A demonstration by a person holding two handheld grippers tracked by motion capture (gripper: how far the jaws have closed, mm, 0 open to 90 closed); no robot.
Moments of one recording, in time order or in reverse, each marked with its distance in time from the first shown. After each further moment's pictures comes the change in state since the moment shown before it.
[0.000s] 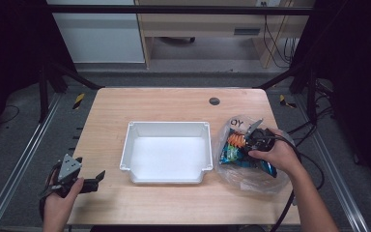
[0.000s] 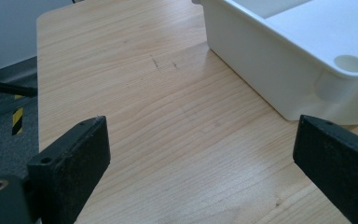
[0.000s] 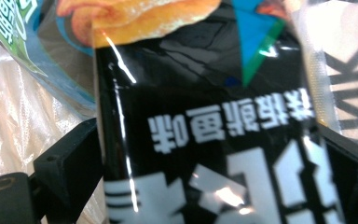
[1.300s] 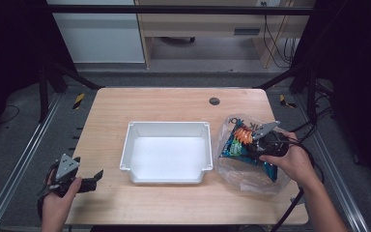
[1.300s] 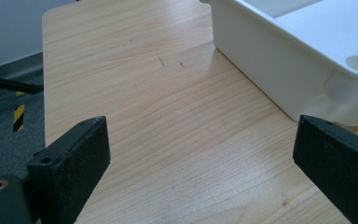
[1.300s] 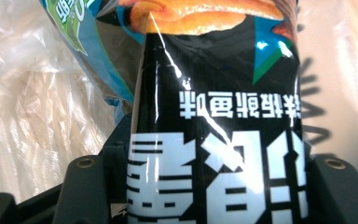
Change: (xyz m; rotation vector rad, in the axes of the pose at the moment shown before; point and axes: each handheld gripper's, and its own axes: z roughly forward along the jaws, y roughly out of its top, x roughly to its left) left arm 0.004 -0.001 -0.001 0.002 0.004 -0.013; right arm 0.012 -0.018 -0.052 -0.152 -0.067 -0.027
